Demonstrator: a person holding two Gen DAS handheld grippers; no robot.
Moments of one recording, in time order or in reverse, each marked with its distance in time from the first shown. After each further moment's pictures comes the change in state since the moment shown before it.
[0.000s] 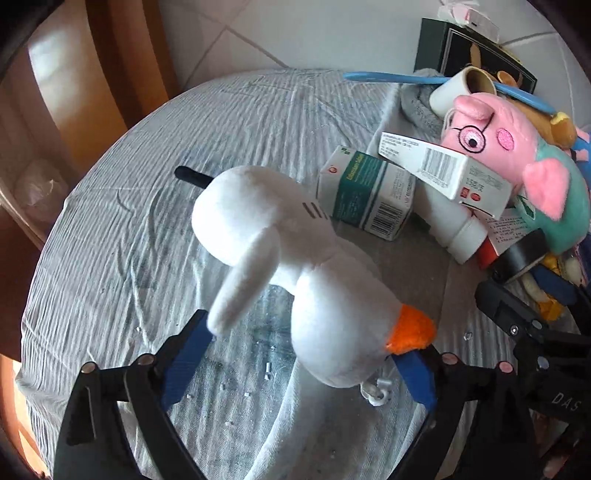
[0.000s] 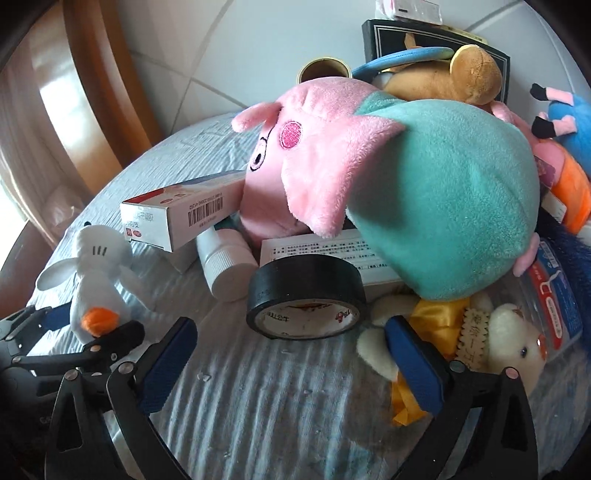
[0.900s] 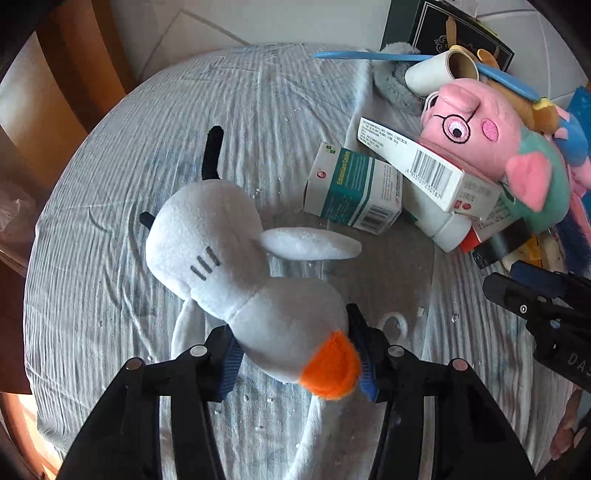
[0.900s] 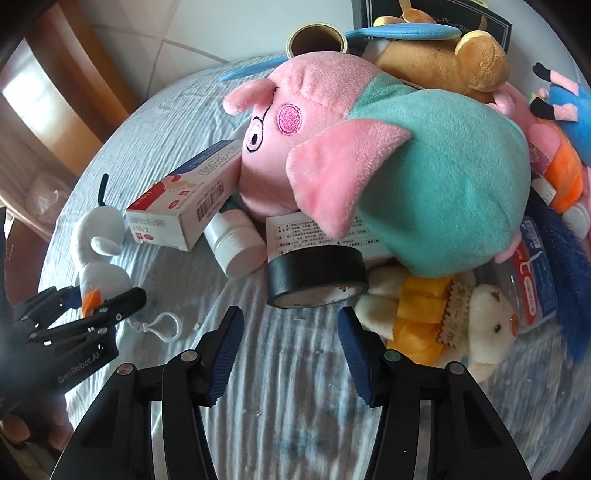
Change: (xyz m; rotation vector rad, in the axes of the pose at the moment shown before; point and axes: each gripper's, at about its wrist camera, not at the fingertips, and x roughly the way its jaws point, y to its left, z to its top) left arm -0.006 0.011 0.022 0.186 0.126 -0.114; right arm -0.019 0.003 0.019 0.082 0.261 -0.038
